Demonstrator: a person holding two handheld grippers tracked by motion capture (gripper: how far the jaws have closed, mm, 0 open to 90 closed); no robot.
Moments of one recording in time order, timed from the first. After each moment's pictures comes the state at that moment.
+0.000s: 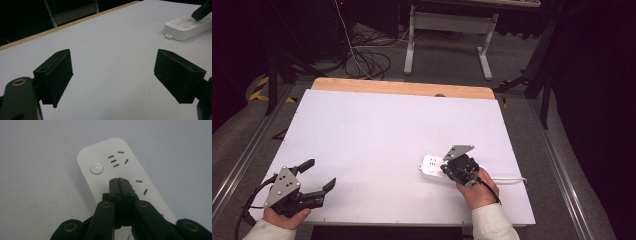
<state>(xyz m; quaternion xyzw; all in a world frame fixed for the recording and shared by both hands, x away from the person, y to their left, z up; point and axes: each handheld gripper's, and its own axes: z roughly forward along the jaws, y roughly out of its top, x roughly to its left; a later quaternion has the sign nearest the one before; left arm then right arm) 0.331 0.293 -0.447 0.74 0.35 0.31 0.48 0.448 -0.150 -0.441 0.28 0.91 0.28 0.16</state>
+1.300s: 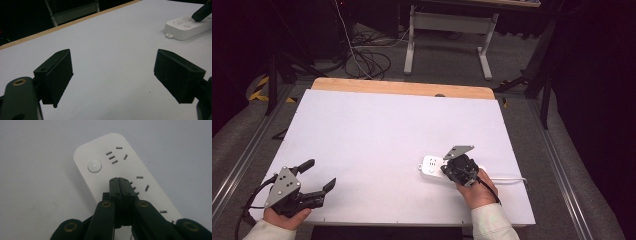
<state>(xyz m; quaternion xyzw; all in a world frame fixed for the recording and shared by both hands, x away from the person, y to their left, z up) 0.331 0.292 -0.447 0.74 0.36 0.31 0.48 0.448 -0.150 -0.446 0.30 0.90 0.28 0.15</state>
